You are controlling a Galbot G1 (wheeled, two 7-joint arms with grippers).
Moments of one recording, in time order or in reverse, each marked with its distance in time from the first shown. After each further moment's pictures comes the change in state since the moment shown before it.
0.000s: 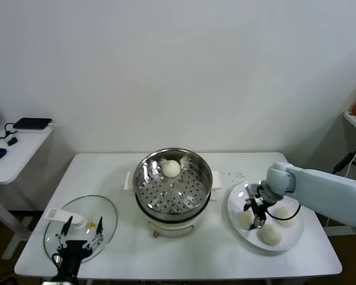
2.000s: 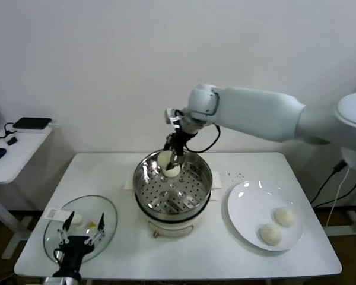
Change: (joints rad) left arm -0.024 -0.004 0.009 -0.005 0.046 0.014 -0.001; right arm 0.441 0.617 -0.131 -0.209 0.563 -0.077 0.005
